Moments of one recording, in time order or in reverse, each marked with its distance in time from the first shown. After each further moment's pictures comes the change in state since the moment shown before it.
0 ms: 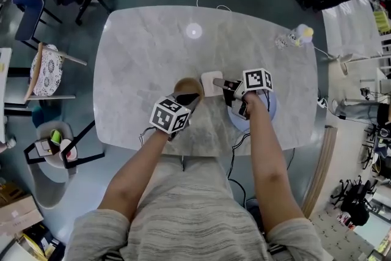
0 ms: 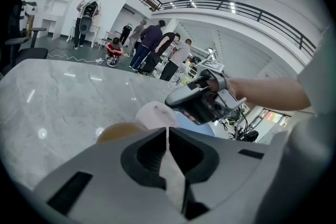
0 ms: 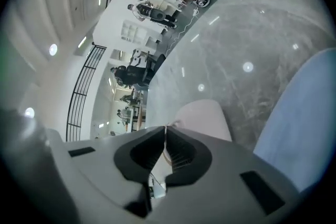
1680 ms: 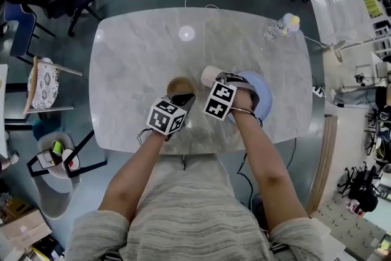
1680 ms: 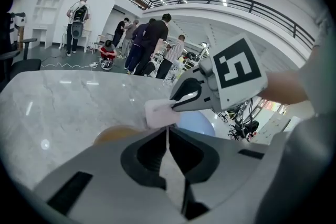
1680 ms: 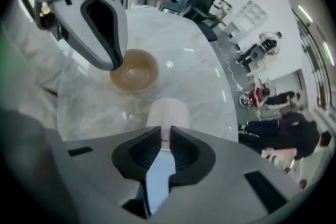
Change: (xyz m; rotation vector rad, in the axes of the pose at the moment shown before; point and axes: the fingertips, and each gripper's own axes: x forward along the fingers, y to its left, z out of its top) left arm 0.004 -0.014 0.000 0.094 0.031 -0.004; right arm -0.027 -0.032 -0.020 -1.504 0.605 -0.980
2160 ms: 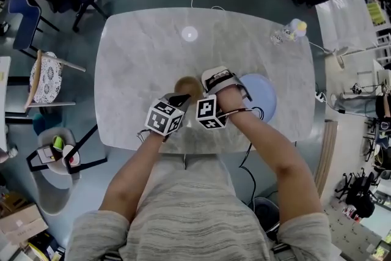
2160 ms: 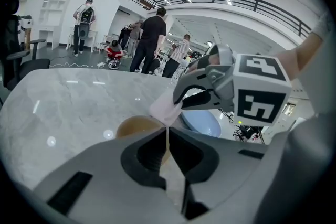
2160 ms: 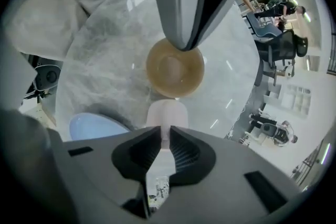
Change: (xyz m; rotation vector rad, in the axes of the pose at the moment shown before) left arm -0.025 0.027 -0.016 -0.020 0.007 0.060; right arm 0.002 0.020 0.033 -0.842 0.239 -0.114
